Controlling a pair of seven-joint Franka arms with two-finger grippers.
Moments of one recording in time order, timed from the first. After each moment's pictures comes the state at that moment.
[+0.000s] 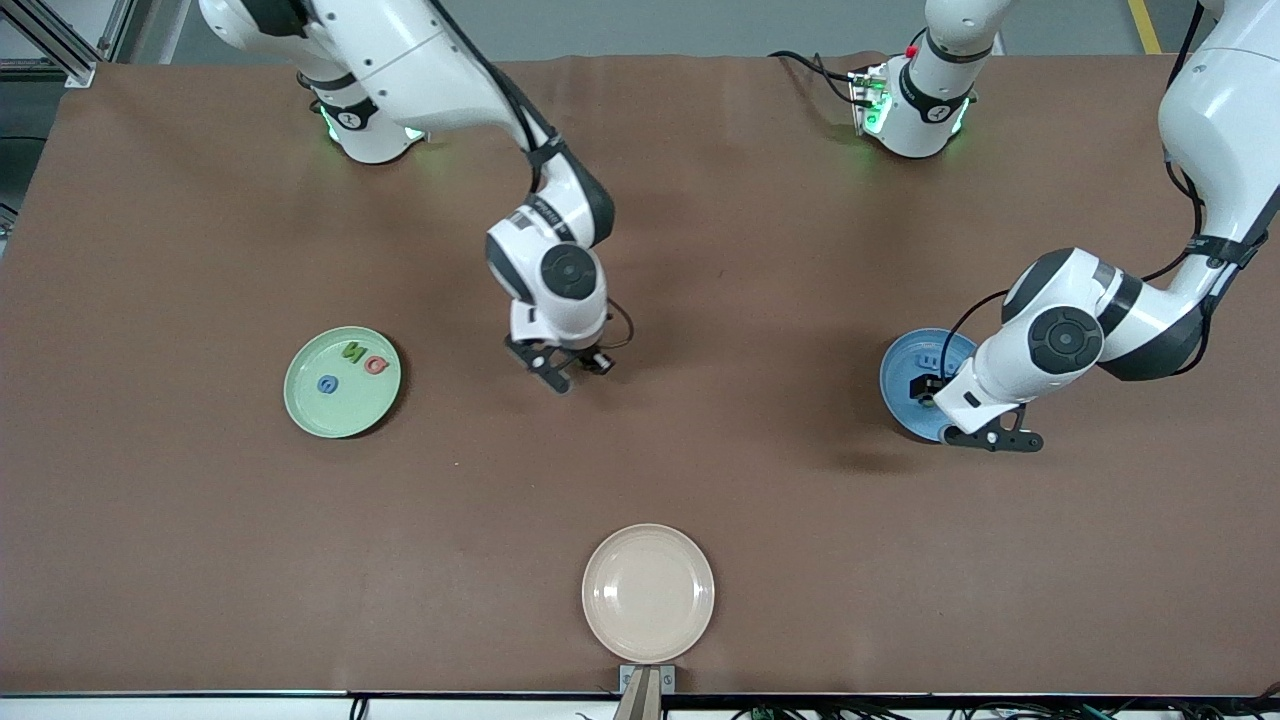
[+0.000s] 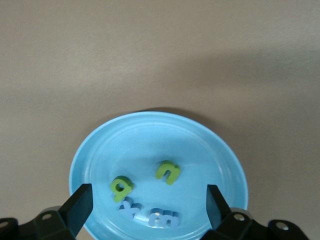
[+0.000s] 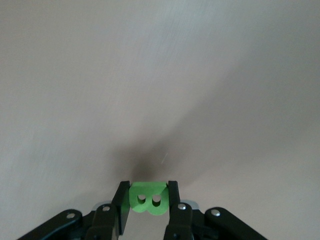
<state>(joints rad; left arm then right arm) 0.82 0.75 -1.06 -1.92 0.84 2.03 -0.53 0.69 0.63 -0.03 -1.75 -0.01 2.26 1.36</state>
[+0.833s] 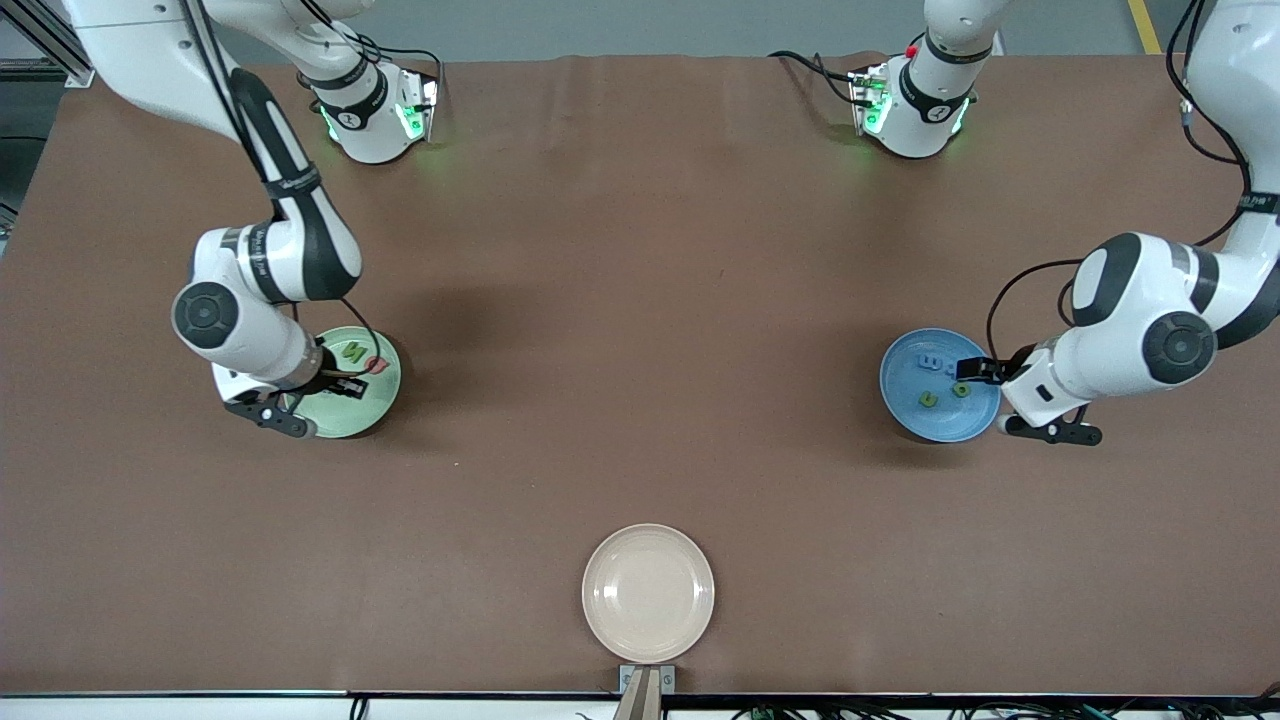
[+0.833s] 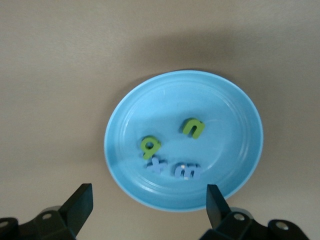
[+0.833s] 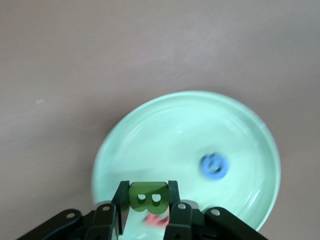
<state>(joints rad) 0.68 0.45 -0.74 -1.92 0.30 2.03 -0.06 0.10 0.34 -0.05 -2.15 -0.02 2.45 0.41</state>
